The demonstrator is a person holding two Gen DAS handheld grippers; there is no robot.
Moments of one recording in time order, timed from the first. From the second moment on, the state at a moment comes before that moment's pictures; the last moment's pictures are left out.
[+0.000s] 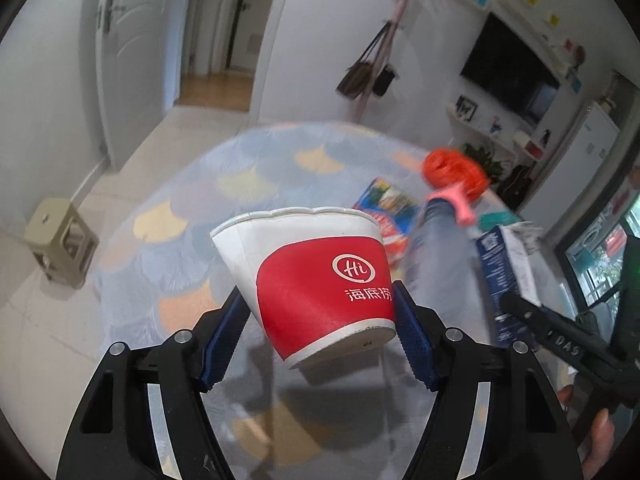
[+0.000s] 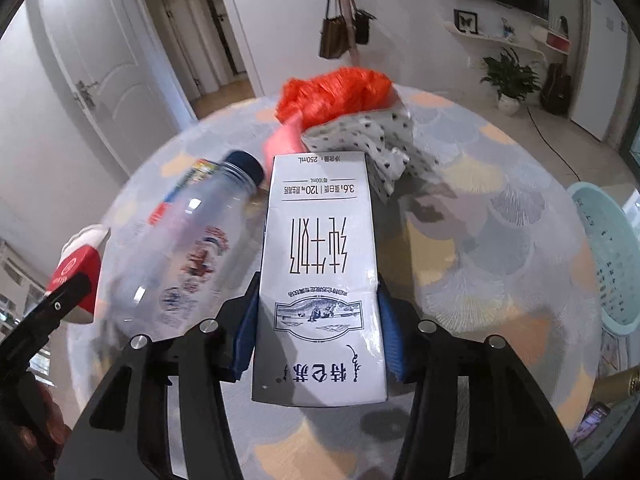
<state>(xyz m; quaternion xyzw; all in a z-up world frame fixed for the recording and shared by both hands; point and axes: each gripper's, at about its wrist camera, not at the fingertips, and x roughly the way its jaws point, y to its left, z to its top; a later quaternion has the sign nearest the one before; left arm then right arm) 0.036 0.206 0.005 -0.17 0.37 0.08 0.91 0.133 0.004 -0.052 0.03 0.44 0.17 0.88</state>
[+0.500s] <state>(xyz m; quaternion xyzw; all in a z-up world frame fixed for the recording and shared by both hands) 0.059 0.101 0.078 -0.10 0.29 -0.05 0.95 0.097 -0.063 0.032 0.07 0.33 0.17 0.93</state>
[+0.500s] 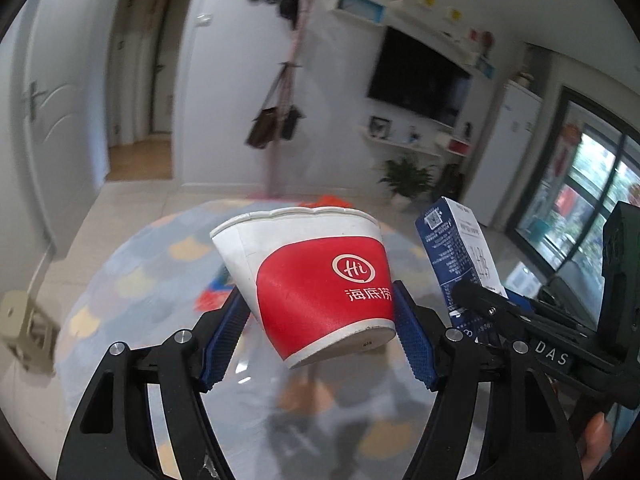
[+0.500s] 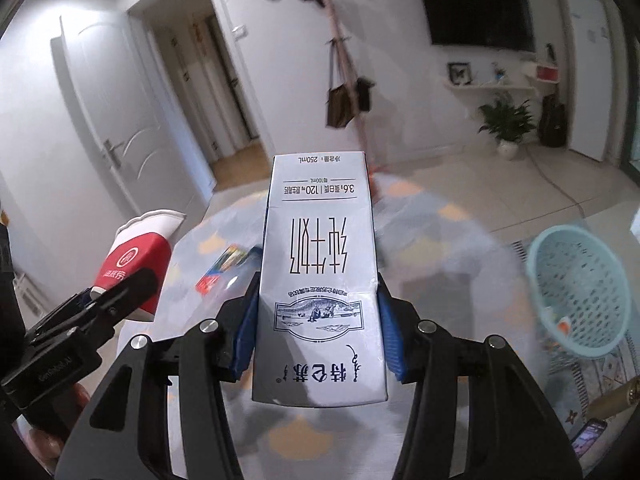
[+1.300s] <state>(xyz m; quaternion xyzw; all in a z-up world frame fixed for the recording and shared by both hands) 0.195 -0.154 0.030 -0.03 0.35 -0.25 0.90 0.147 -0.326 -0.024 0.17 0.34 -0.08 0.92</state>
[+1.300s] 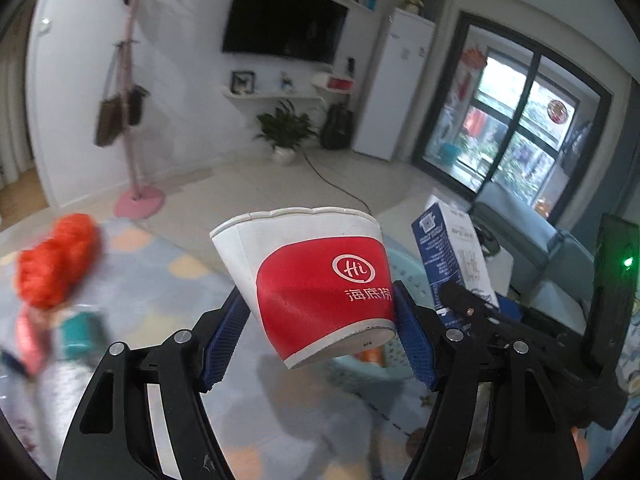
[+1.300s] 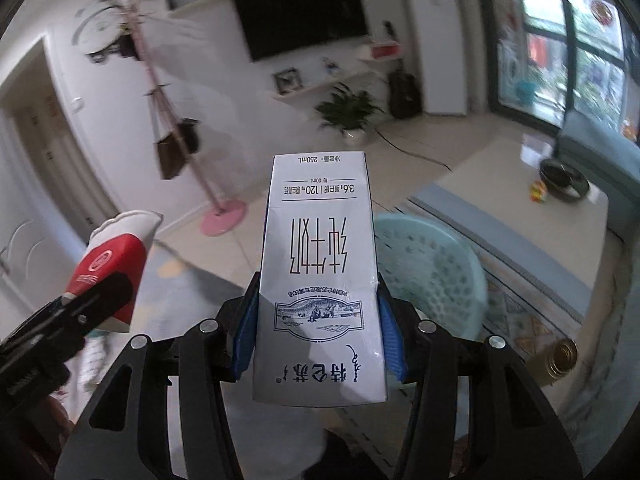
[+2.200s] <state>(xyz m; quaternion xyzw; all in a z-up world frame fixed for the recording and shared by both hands) 0.221 -0.189 -0.012 -0.02 0.40 -0.27 0.88 0.163 -0.371 -0.074 0.21 0.38 -0.11 0.89</state>
